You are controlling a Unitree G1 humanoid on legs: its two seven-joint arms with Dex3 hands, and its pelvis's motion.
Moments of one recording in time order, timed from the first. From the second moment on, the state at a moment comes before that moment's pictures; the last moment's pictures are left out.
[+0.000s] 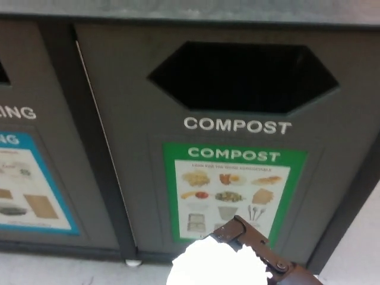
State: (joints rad) left_arm 0.51 0.48 0.25 1.01 -0.01 -0.34 -0.02; right_arm 0.42 -0.37 0.52 -0.99 0.40 0.40 0.11
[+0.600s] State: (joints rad) left_arm 0.52 0.49 0.24 0.99 0.00 -0.35 -0.02; right_arm 0.42 -0.36 0.52 -0.98 0.40 0.41 0.12
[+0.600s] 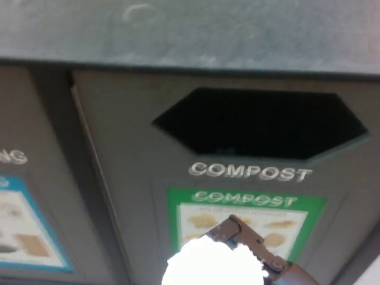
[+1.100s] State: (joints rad) left_arm 0.50 0.49 0.24 1.00 0.00 -0.35 -0.01; right_arm 0.41 -0.36 0.50 -0.98 0.40 0.41 0.12
